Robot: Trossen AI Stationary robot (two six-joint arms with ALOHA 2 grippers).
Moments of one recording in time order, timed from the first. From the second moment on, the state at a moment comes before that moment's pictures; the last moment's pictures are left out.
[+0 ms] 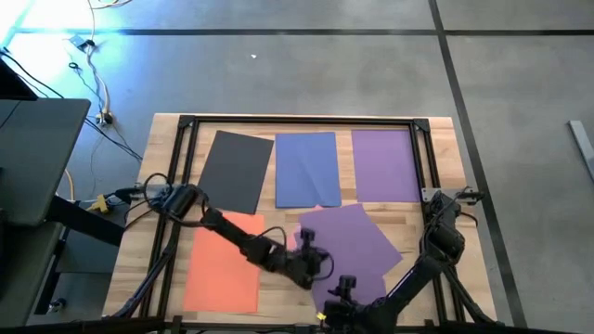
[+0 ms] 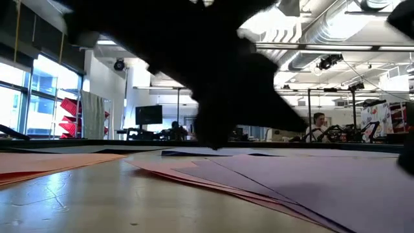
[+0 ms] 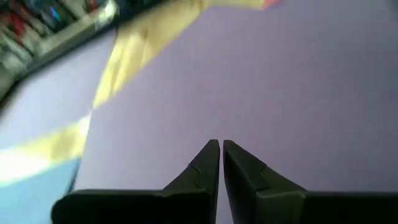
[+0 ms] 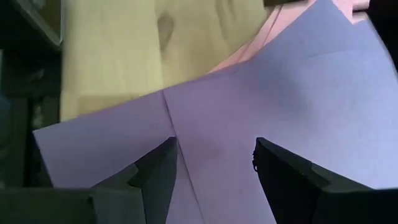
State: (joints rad) left arm -0.43 2.20 1.30 0.28 -0.52 0.09; right arm 0.88 2.31 1.70 -0.80 0.61 0.89
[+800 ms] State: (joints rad) left arm -0.37 2.23 1.30 0.24 -0.08 -0.08; right arm 0.88 2.32 1.77 -0.83 0.60 0.88
